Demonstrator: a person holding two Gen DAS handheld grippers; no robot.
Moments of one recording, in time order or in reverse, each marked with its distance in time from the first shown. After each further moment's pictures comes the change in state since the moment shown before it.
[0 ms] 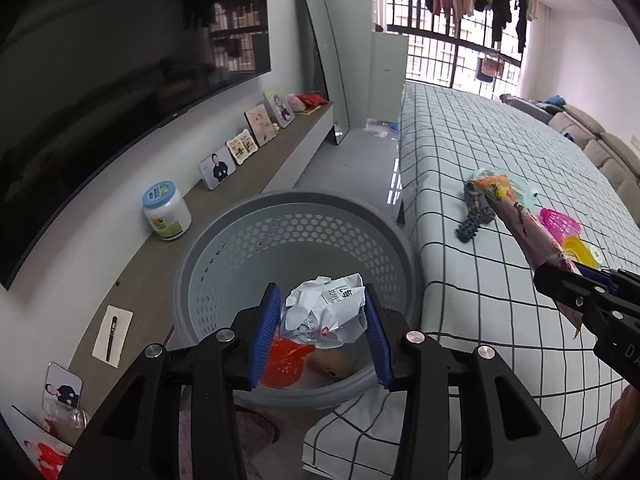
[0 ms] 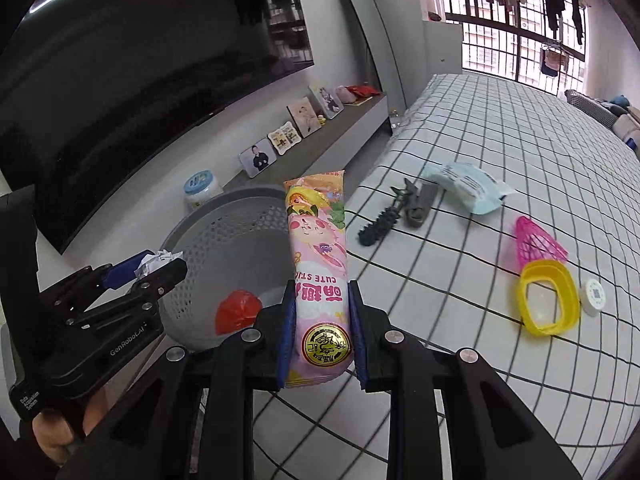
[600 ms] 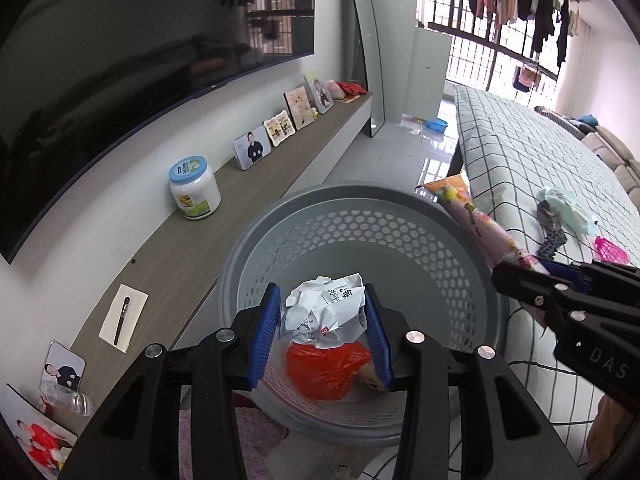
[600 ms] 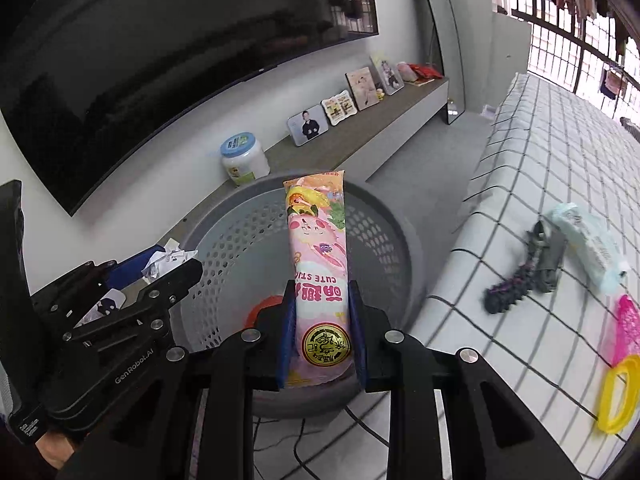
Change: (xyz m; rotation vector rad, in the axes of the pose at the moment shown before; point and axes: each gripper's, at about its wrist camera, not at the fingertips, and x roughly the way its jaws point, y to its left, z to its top) left arm 0.045 0.055 0.006 -0.095 0.046 0.069; right arm 0.100 0.063 0.045 -0.144 0.130 0.110
